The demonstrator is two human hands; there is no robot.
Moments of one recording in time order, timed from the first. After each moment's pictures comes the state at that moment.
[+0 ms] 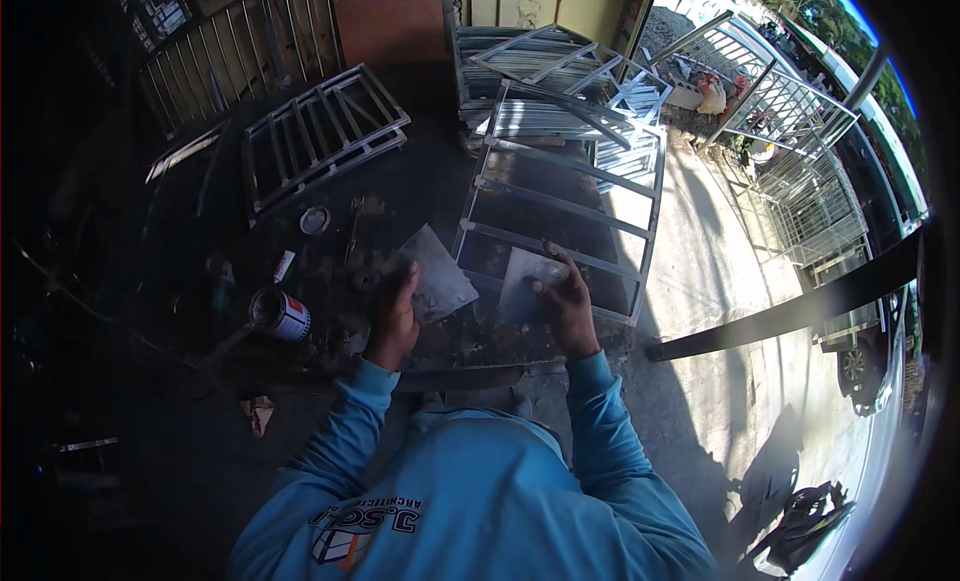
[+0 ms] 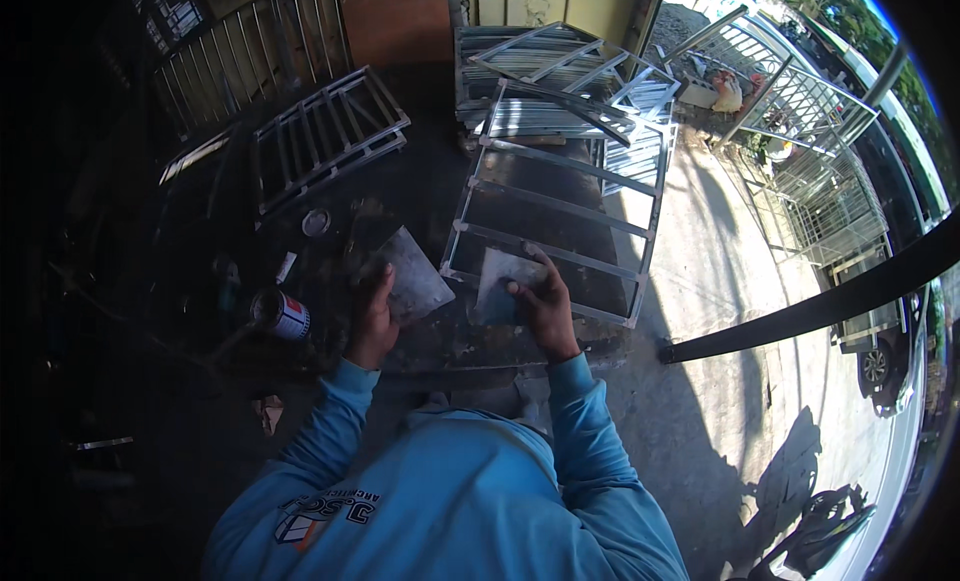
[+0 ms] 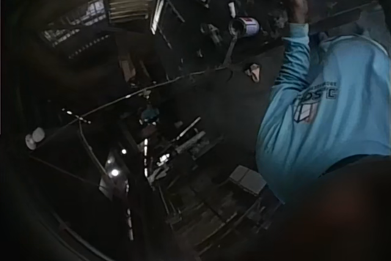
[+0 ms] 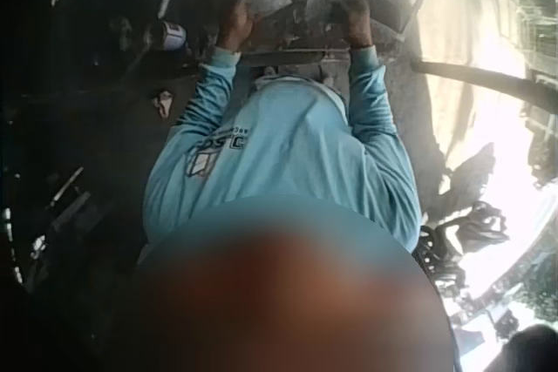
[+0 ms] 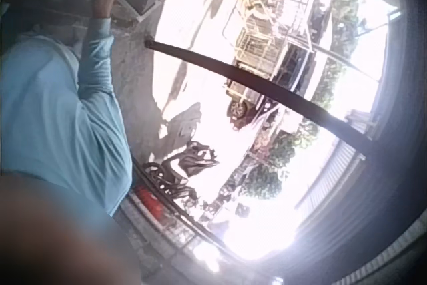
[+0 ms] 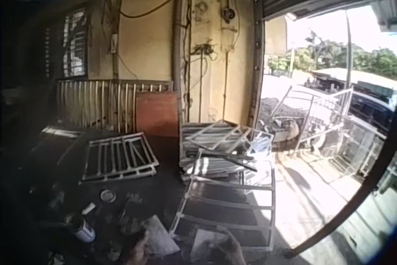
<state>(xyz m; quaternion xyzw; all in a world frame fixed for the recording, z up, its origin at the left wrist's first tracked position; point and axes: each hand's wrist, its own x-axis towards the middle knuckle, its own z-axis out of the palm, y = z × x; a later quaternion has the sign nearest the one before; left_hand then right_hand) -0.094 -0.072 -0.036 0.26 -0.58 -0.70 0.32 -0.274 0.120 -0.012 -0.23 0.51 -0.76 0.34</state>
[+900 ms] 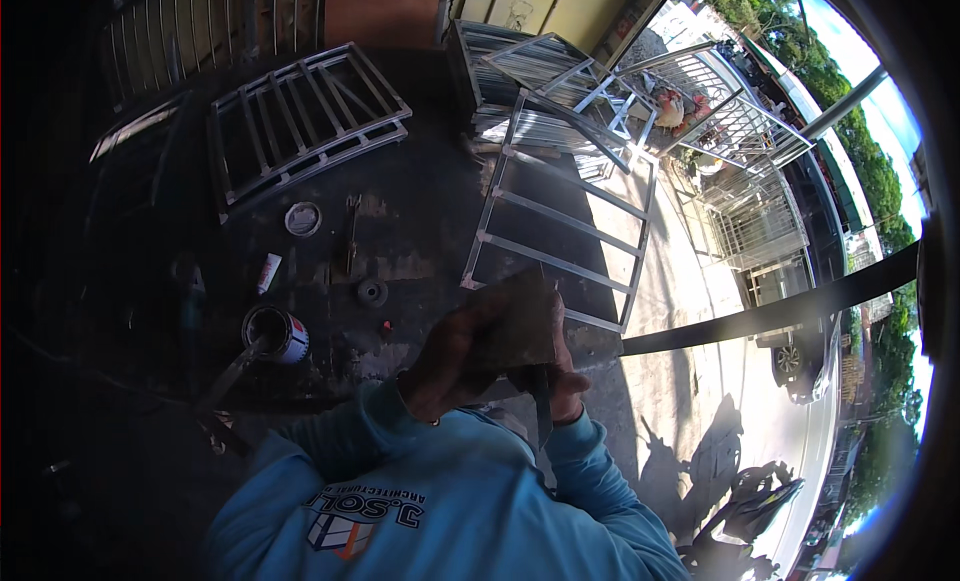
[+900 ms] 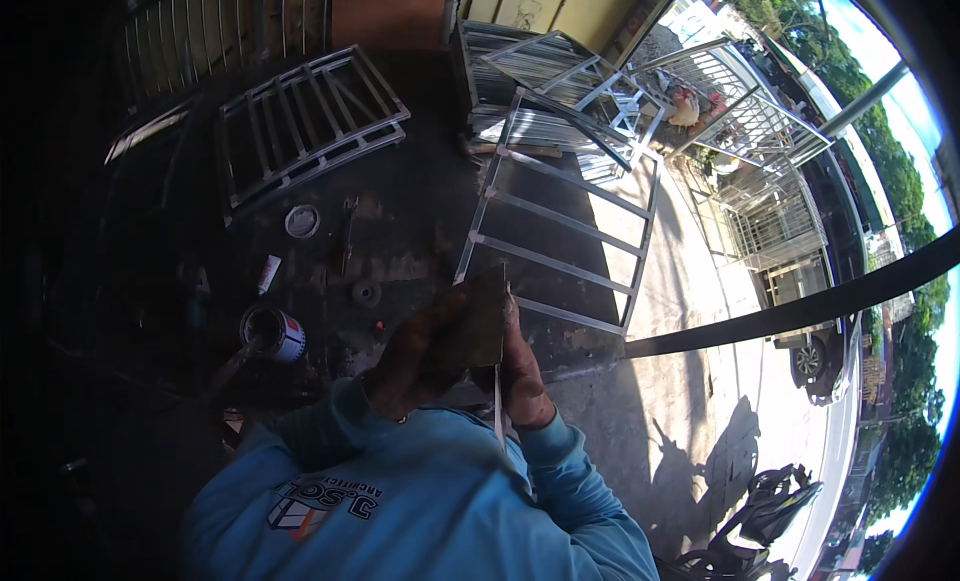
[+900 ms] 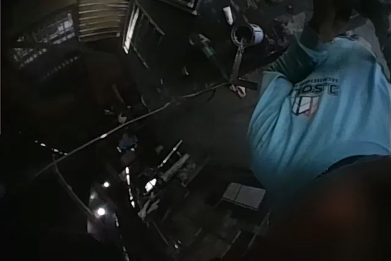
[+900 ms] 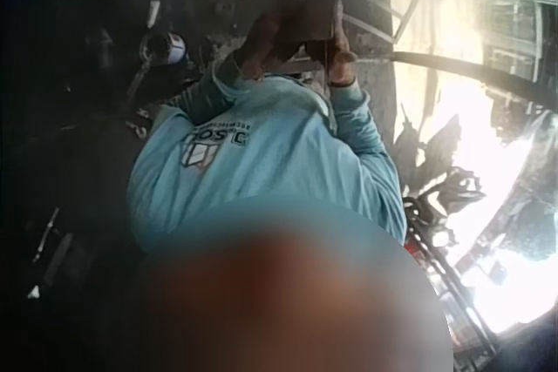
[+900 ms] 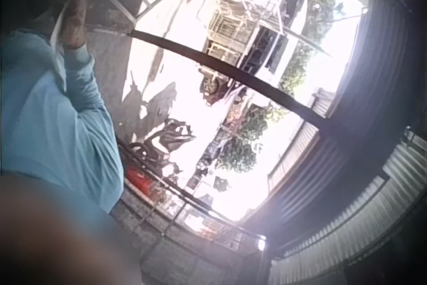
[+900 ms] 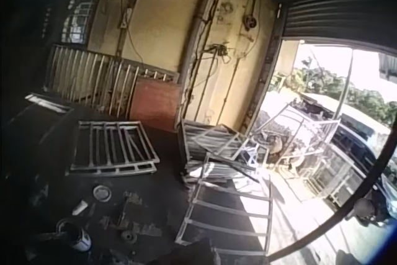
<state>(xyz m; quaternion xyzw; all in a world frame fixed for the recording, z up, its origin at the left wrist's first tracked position) -0.061 -0.095 0.098 0.11 -0.15 -0.98 -0.02 -0.144 0.045 0.062 -0.41 0.52 -0.69 0.29</state>
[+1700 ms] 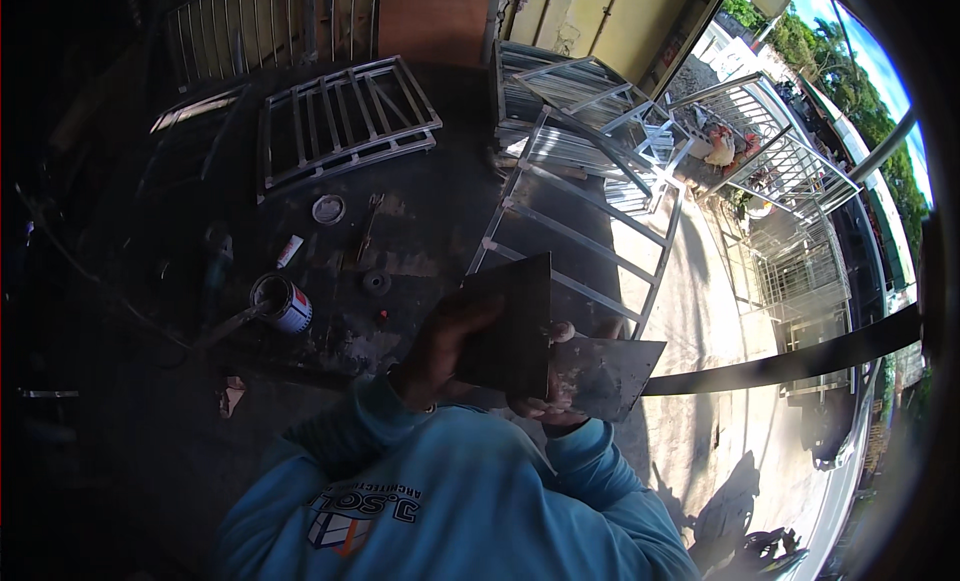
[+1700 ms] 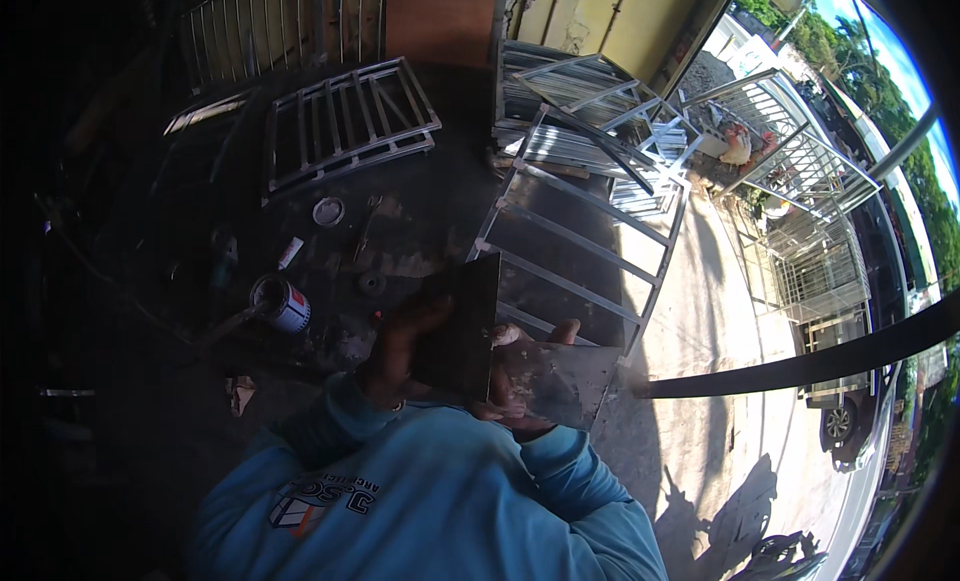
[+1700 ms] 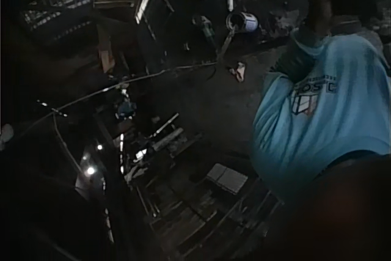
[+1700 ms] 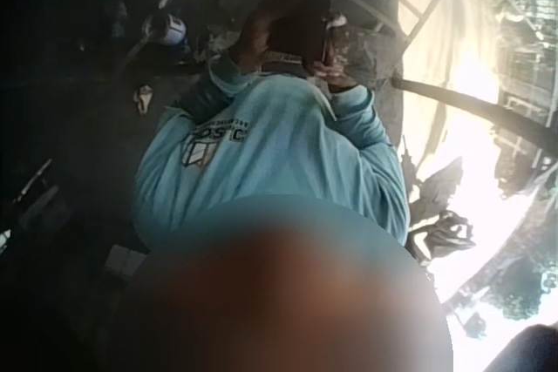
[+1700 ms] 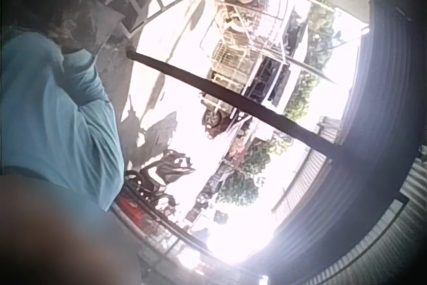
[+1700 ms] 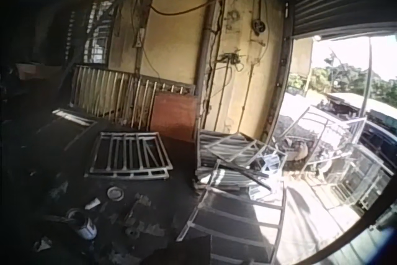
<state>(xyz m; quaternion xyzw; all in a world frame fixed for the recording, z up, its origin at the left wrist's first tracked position) -0.088 -0.035 0.105 0.05 -0.22 -0.97 0.10 -0.201 0.099 0.066 -0.22 -0.07 -0.73 0.65</state>
